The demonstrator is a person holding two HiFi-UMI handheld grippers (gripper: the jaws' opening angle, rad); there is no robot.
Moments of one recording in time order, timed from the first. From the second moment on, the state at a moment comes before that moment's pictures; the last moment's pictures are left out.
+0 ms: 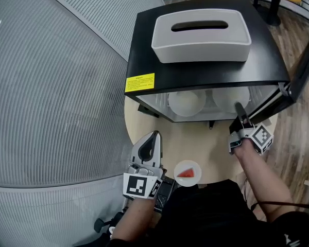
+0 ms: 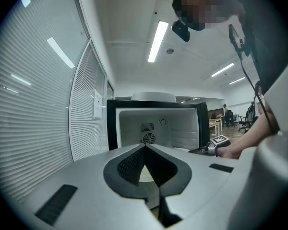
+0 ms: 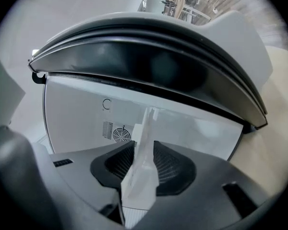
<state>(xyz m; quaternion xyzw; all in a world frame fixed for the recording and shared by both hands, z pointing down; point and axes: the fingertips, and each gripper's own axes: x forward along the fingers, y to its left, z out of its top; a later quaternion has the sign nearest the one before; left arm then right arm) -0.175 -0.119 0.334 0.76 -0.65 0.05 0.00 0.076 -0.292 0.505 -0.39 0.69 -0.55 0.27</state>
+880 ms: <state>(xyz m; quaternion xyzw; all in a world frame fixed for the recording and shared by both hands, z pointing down) -0.227 0.000 0.316 0.78 -0.63 0.00 -0.03 0.030 -0.142 0.484 -0.36 0.77 -0.47 0.23</state>
